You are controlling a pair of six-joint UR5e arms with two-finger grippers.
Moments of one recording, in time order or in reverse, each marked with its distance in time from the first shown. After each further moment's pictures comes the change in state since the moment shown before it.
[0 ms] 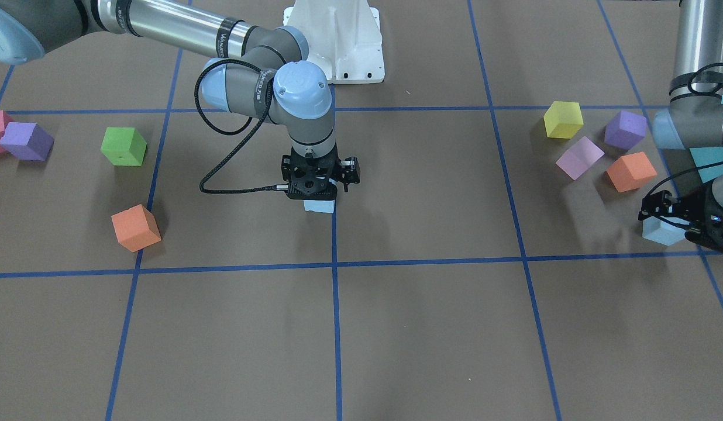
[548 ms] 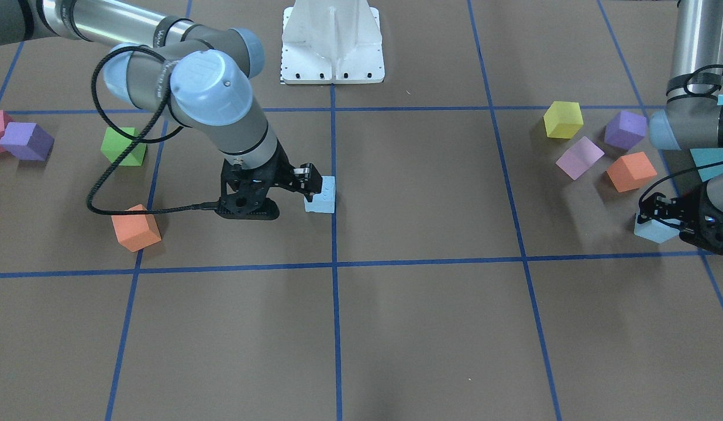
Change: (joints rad) left arm 0.008 -0.005 0.003 -0.008 0.000 -0.004; right arm 0.197 -0.100 0.147 -0.115 0.174 -0.172
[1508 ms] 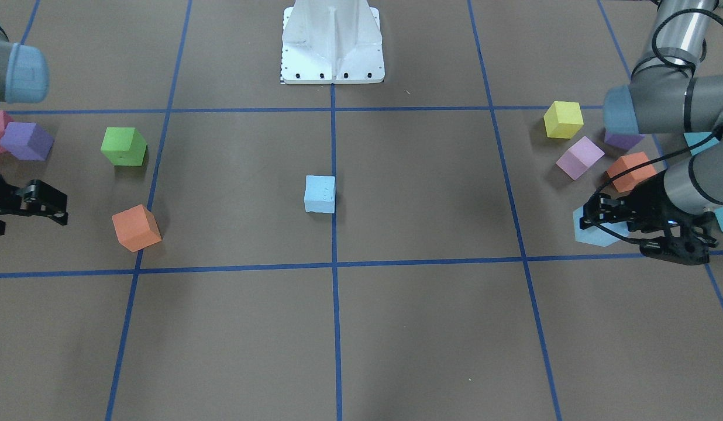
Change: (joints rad) left arm 0.066 -0.253 -0.346 0.450 -0.084 -0.432; right arm 0.425 -0.386 0.114 -0.148 0.091 -0.817
